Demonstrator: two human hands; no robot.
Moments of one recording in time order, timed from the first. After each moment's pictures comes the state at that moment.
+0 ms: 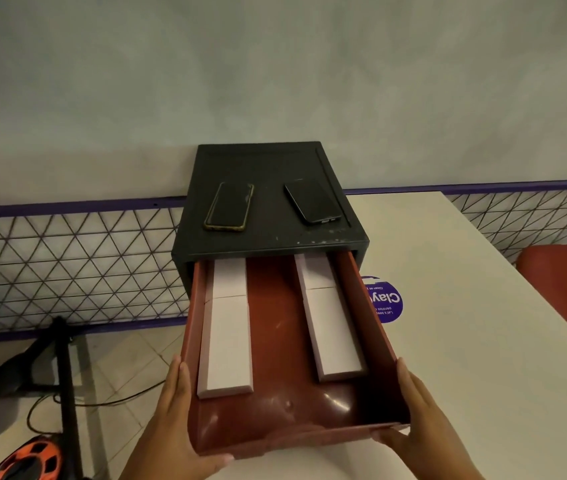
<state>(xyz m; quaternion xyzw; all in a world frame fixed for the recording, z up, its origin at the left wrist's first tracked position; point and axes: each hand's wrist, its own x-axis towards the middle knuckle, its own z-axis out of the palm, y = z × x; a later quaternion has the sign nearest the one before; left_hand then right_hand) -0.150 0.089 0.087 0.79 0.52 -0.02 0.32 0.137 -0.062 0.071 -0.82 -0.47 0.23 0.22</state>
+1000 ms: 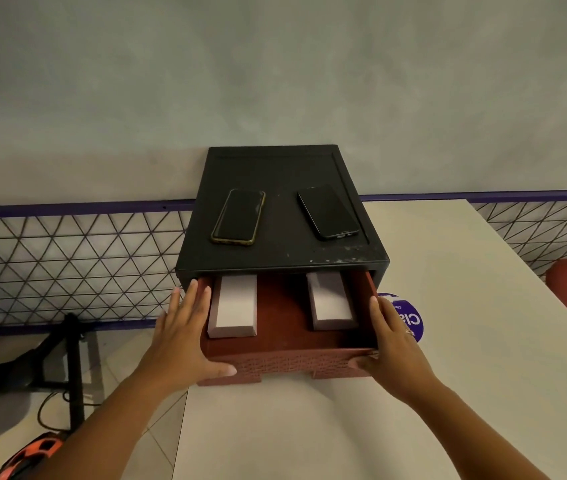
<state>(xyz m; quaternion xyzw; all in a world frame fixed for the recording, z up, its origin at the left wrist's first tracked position) -0.104 0.216 0.096 0.84 0.51 -0.02 0.16 0.179 0.069 0.086 -0.82 -0.53 0.16 0.13</state>
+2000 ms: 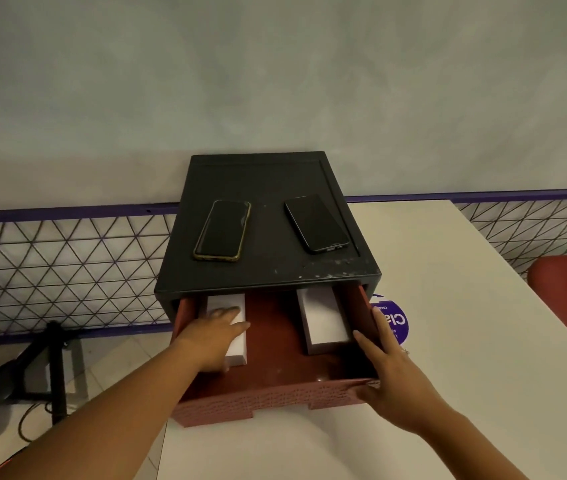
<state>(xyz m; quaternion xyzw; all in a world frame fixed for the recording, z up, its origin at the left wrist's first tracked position) -0.039 0.241 0.079 0.91 0.34 -0.23 0.05 0.182 0.034 0.095 -0.79 -0.58 0.20 0.09</state>
